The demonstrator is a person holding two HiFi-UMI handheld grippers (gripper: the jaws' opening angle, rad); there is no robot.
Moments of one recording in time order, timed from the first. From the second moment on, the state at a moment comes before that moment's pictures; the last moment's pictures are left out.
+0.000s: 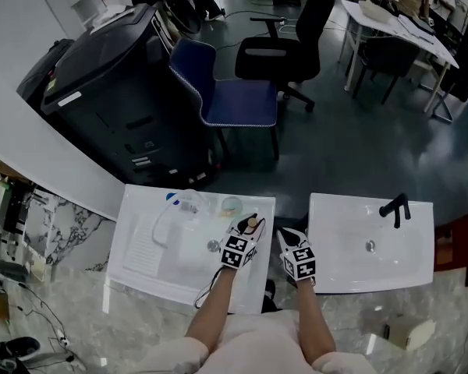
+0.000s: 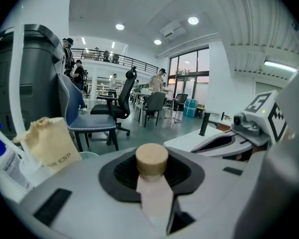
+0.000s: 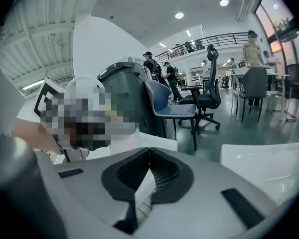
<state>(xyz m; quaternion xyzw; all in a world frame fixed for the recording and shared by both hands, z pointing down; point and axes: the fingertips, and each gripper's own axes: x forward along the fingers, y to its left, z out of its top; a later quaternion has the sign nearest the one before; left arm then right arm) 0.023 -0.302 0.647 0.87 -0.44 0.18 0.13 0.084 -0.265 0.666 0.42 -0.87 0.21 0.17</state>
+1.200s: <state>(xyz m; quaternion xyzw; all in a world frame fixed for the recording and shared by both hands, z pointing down) 0.021 -0.349 0.692 0.85 -0.47 0.19 0.14 0.107 -0.241 0.691 0.43 -0.85 0.24 0.19</state>
